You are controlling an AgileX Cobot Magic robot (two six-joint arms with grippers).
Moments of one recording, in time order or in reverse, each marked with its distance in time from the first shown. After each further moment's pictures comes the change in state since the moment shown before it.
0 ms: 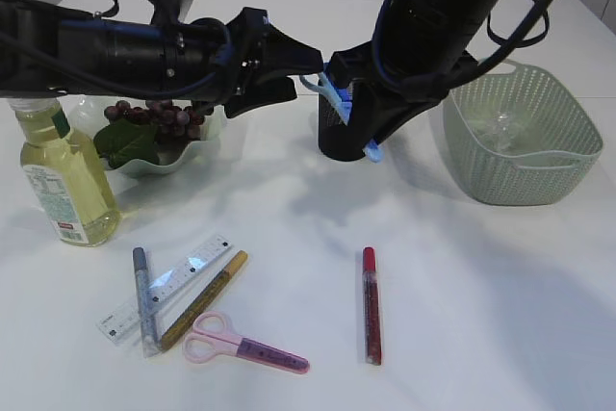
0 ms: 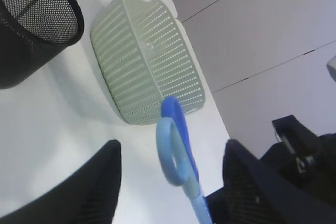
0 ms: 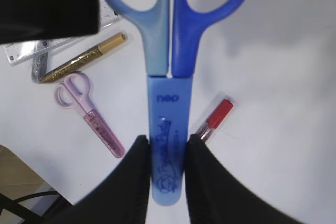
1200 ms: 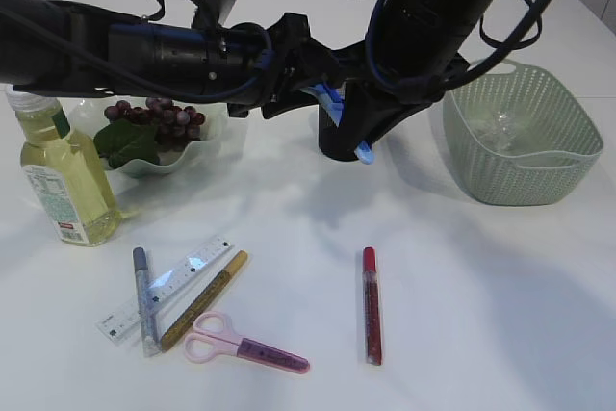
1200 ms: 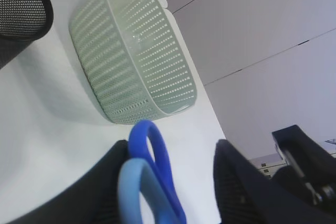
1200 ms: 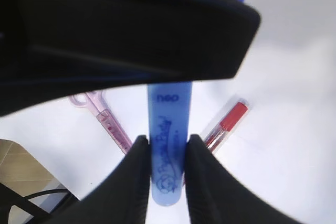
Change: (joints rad) left arm -0.063 0.079 -0.094 0.000 -0.017 -0.025; right arm 0.008 0.000 0.000 0.031 0.000 -0.016
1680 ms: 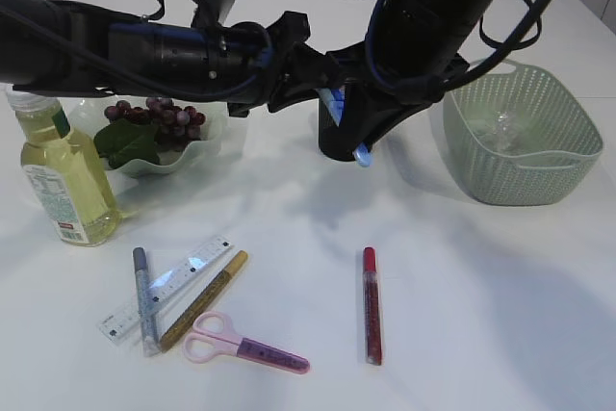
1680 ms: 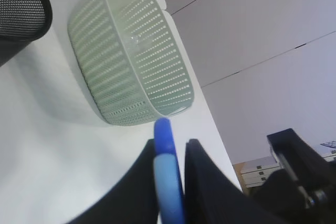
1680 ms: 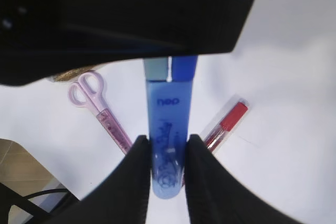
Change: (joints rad) left arm 0.000 0.000 0.000 -0.002 -0.007 -0.002; right arm 0.000 0.000 0.000 0.000 0.000 -0.002
